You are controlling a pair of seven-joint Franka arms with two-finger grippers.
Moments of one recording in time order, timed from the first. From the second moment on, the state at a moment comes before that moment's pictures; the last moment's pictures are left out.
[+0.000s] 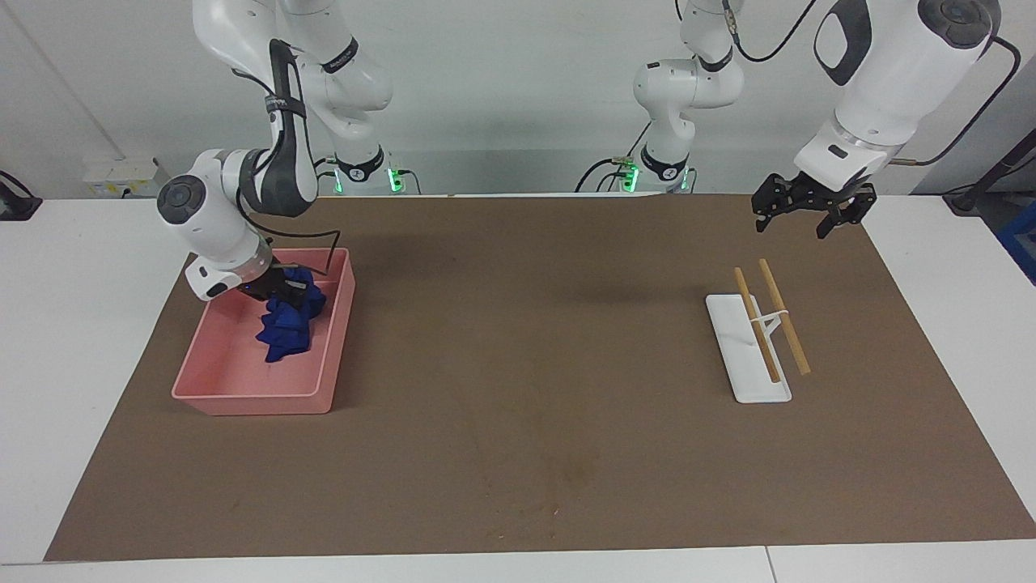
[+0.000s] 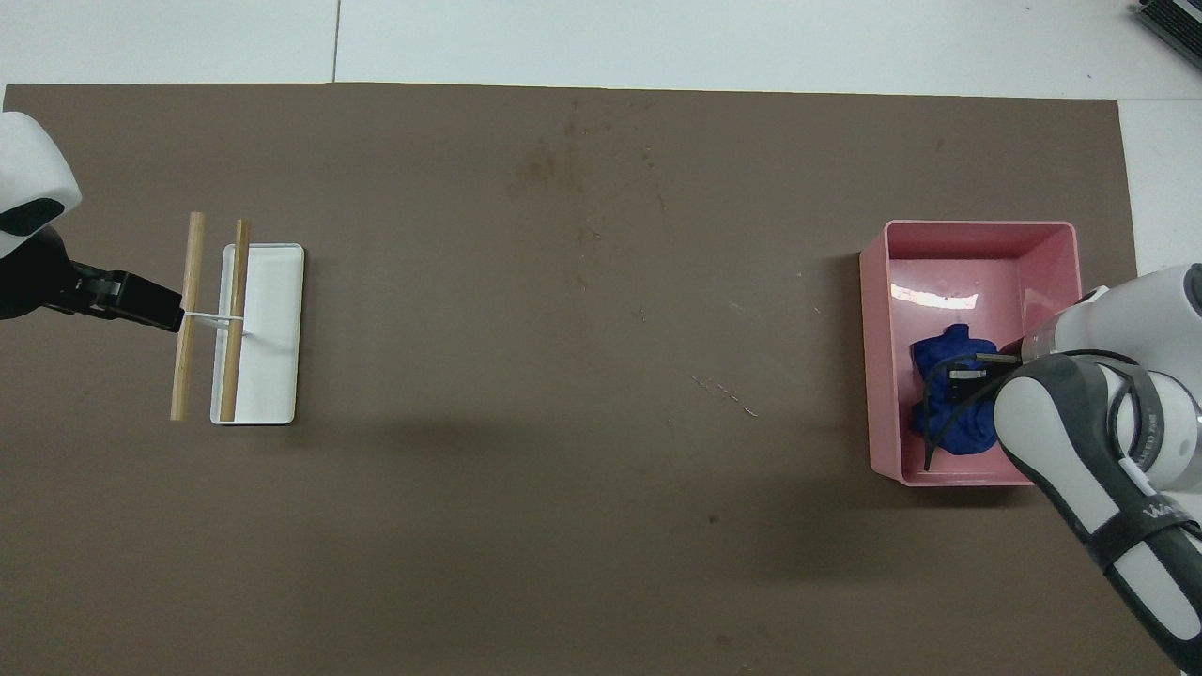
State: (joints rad) left arm -0.06 0.02 -0.02 -1.59 0.01 1.55 0.15; right arm -0.23 0.07 0.11 -2.21 0.04 2.12 0.00
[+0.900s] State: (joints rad) left arm -0.06 0.02 -0.02 -1.59 0.01 1.55 0.15; right arm -0.11 -0.04 0.12 -1.90 -0.04 1.76 0.13
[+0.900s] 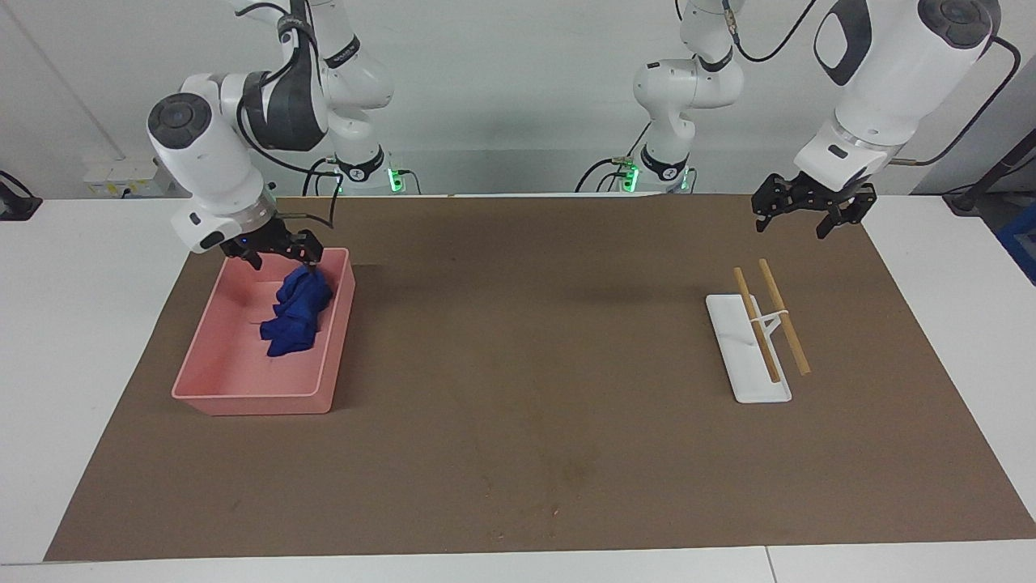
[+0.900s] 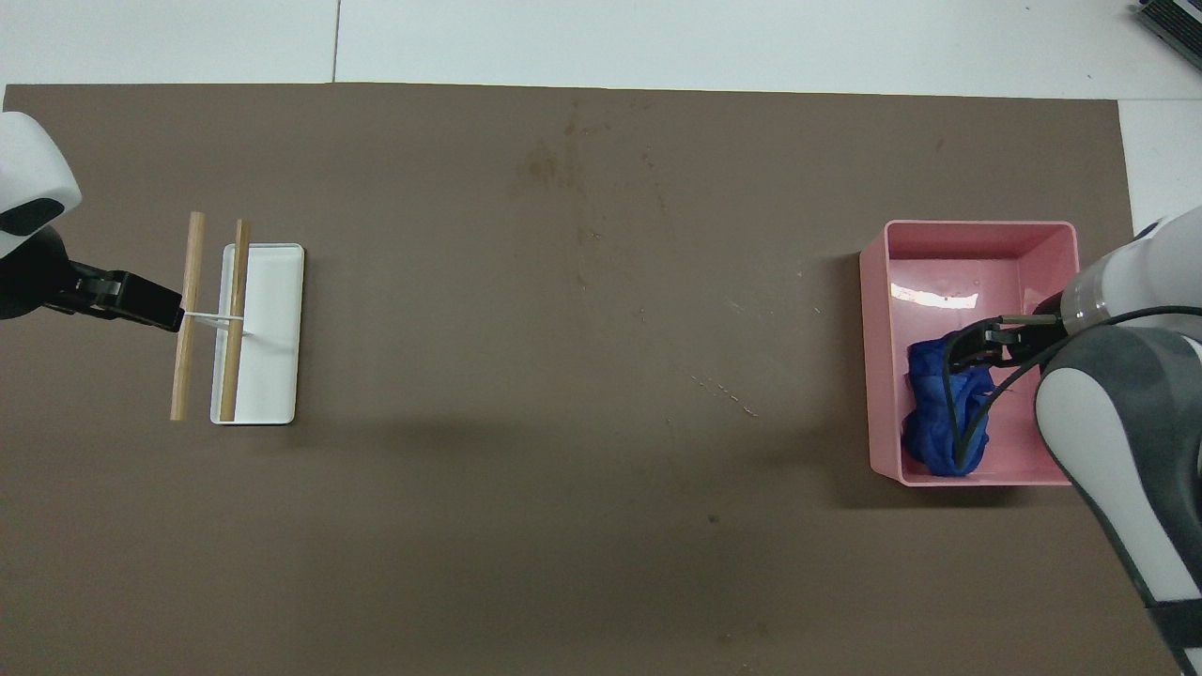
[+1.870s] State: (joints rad) left arm -0.06 0.02 -0.02 -1.59 0.01 1.55 0.15; right arm -0.07 -0.04 0.11 -1.56 -0.04 1.49 0.26
